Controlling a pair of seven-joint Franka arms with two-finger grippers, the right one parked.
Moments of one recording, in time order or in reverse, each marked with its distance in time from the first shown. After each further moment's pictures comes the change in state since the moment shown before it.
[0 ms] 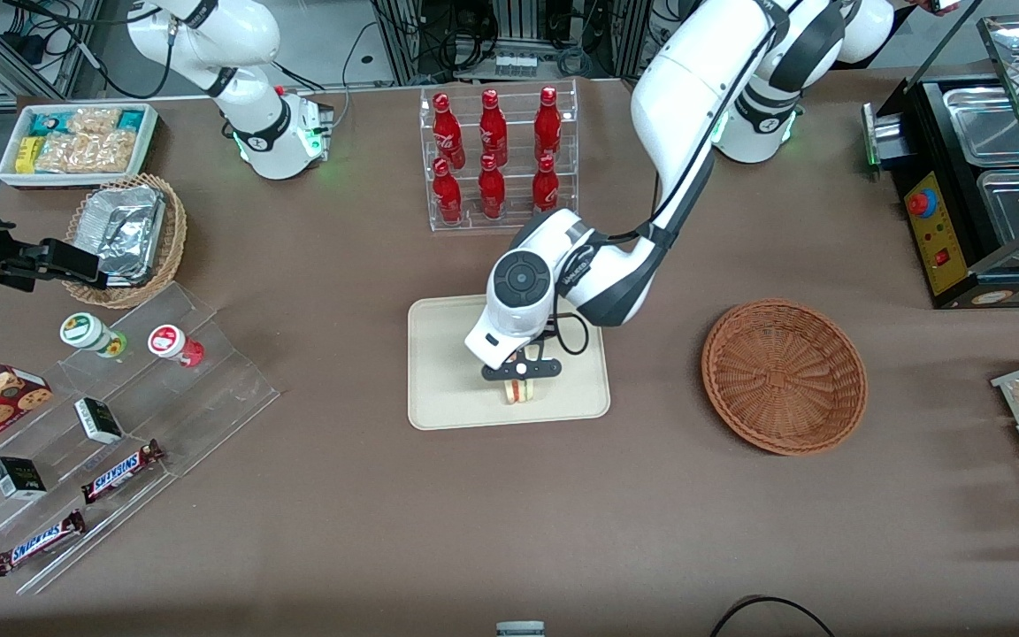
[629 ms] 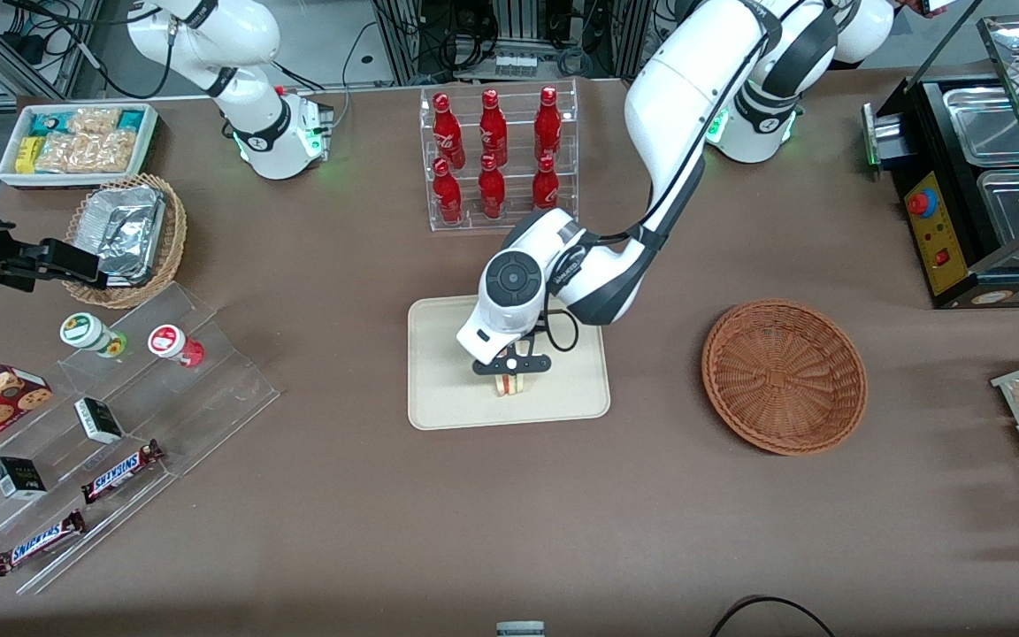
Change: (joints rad) arm -0.002 0.020 -0.015 0.010 -0.016 0.000 -0.001
